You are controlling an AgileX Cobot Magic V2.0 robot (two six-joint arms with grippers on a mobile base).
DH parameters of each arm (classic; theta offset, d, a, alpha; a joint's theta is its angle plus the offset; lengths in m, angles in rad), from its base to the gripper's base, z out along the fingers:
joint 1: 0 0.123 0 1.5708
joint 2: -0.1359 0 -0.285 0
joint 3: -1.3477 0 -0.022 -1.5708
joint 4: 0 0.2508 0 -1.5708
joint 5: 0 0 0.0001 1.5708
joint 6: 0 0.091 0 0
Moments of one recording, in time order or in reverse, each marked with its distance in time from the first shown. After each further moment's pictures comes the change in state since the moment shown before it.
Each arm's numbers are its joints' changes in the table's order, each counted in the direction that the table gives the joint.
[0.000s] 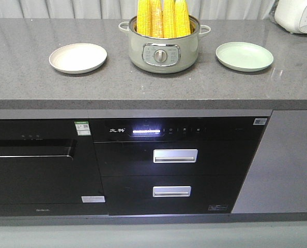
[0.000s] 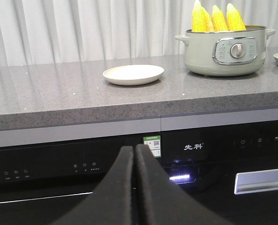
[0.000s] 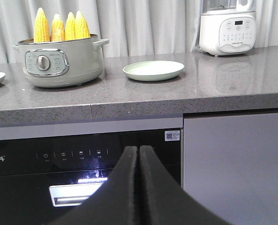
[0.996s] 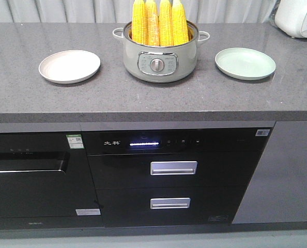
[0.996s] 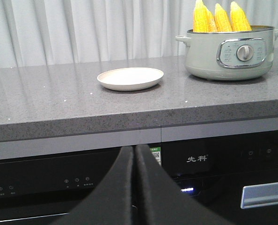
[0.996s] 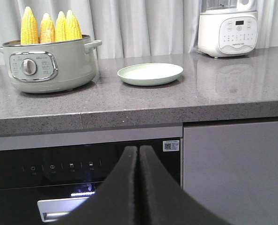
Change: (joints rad) left arm 0.000 0.000 0.000 0.000 0.000 0.000; right arm 0.000 0.000 0.000 0.000 0.000 0.000
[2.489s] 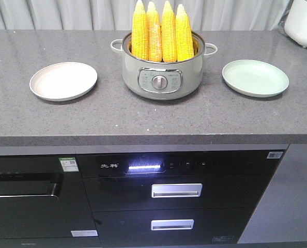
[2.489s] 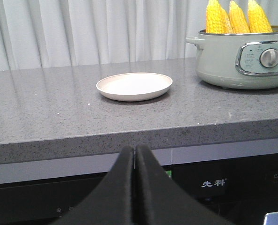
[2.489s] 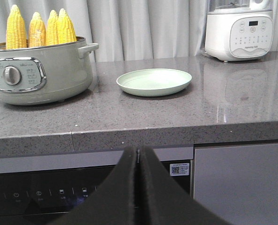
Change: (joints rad) left arm 0.000 0.000 0.000 0.000 0.000 0.000; right arm 0.000 0.000 0.000 0.000 0.000 0.000
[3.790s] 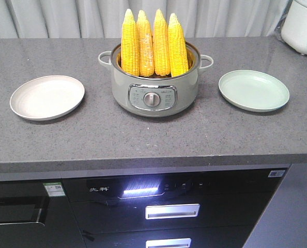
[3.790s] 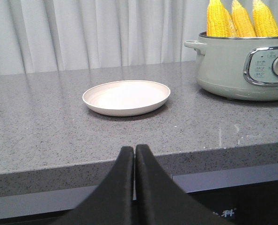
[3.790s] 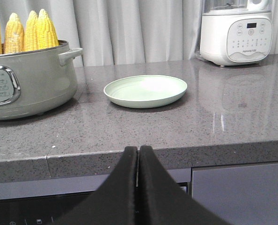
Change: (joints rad) left arm 0.000 0.000 0.000 0.000 0.000 0.000; right arm 0.000 0.000 0.000 0.000 0.000 0.000
